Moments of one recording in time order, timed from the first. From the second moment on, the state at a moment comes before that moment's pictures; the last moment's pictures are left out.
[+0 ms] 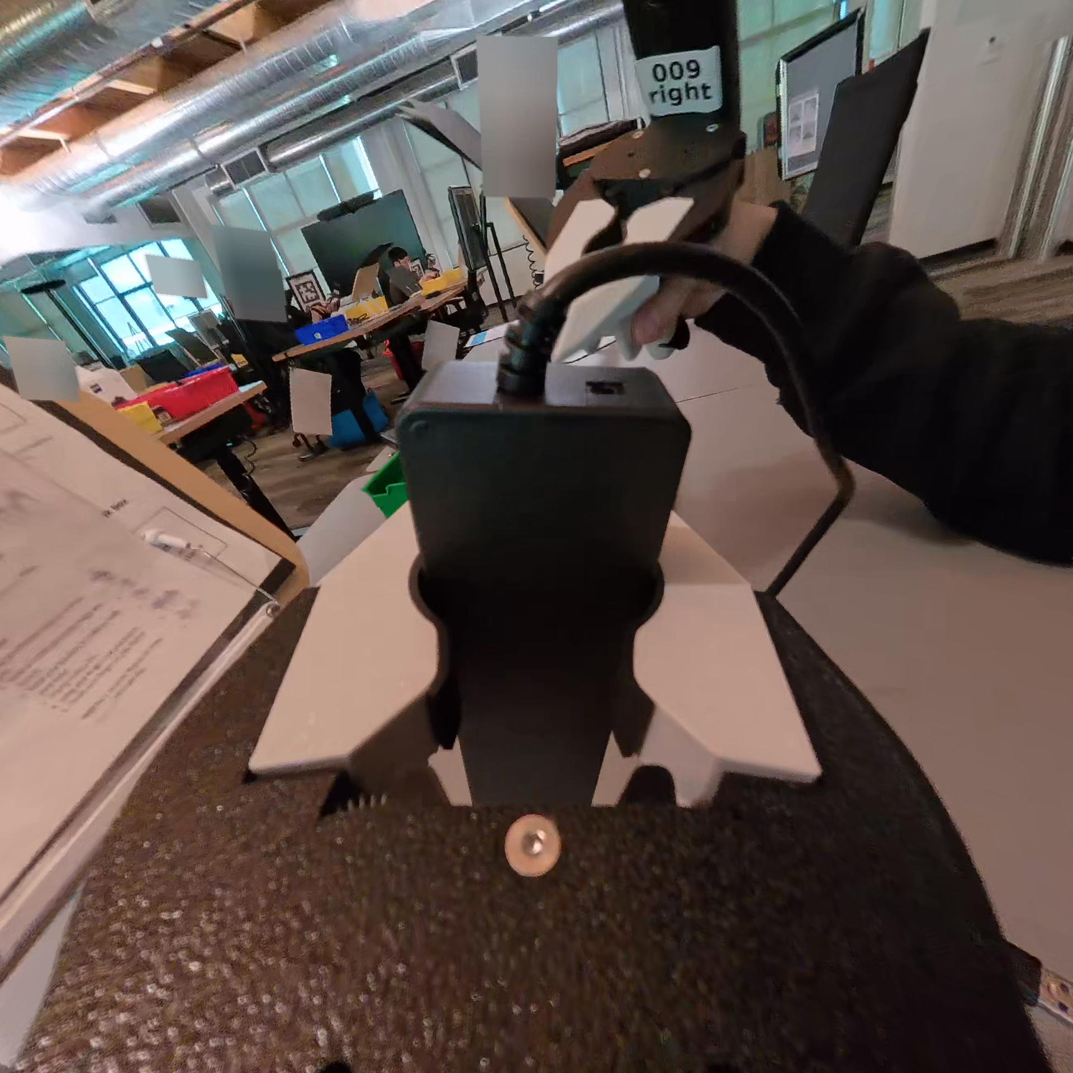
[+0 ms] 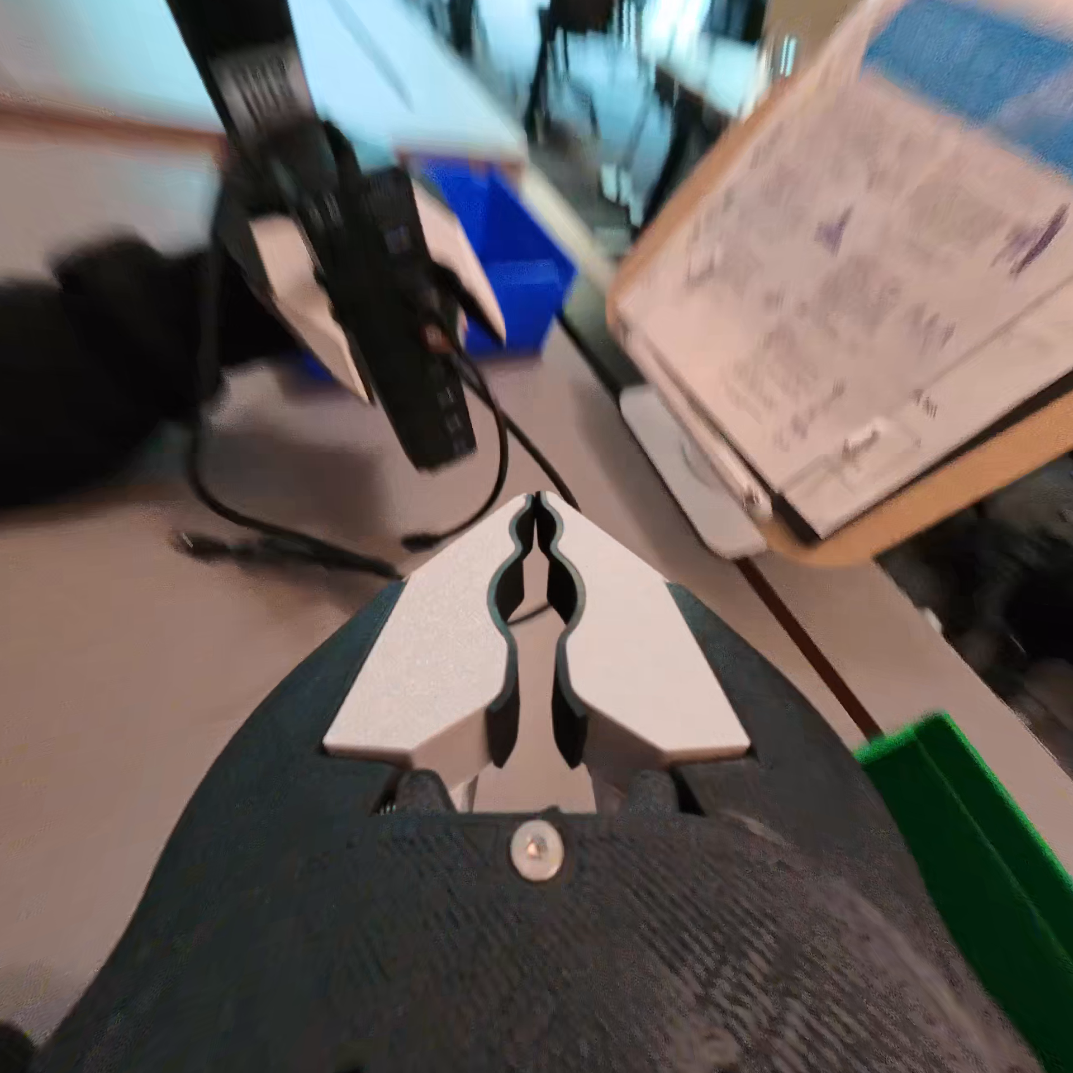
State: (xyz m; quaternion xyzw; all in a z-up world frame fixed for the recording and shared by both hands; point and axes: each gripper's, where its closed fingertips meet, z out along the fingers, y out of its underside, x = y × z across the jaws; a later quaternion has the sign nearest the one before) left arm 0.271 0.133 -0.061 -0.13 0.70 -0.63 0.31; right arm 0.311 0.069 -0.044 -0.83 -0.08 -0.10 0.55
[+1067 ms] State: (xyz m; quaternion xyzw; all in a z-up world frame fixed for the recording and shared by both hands) left arm 0.261 0.083 -0.065 -0.07 0.71 -0.66 0.24; right arm 0.254 0.127 -0.059 -0.82 -0.17 -0.01 0.54
